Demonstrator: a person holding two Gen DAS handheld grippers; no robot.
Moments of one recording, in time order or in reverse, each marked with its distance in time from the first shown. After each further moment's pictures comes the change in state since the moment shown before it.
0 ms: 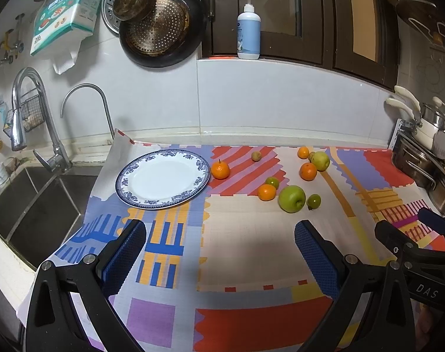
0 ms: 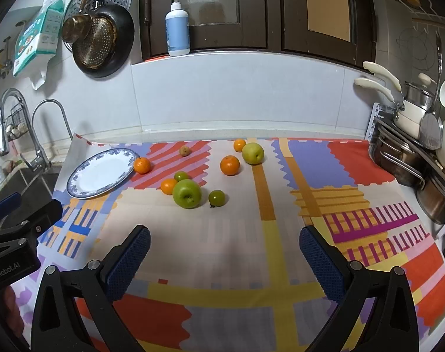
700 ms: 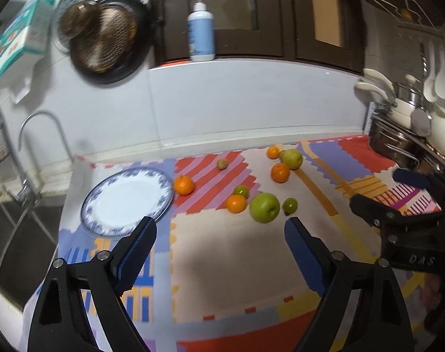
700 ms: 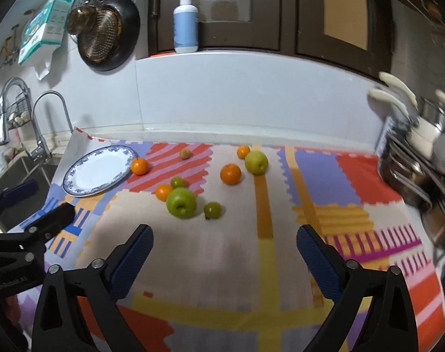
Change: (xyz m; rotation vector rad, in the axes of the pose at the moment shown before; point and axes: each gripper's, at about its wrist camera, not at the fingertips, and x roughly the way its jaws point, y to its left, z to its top) left arm 0.036 -0.029 0.019 0.156 -0.031 -0.135; right arm 0.027 -0.010 0.029 -0.108 -0.009 0.030
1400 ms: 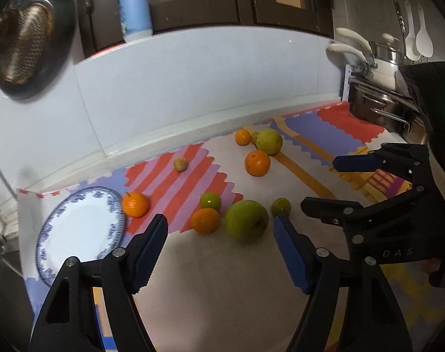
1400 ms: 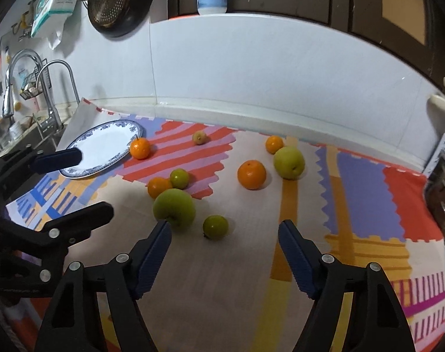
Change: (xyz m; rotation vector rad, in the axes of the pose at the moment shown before) left arm 0.095 -0.026 0.019 0.127 0.061 -0.190; right arm 0.105 -0.012 0.014 -0.083 0.130 0.185
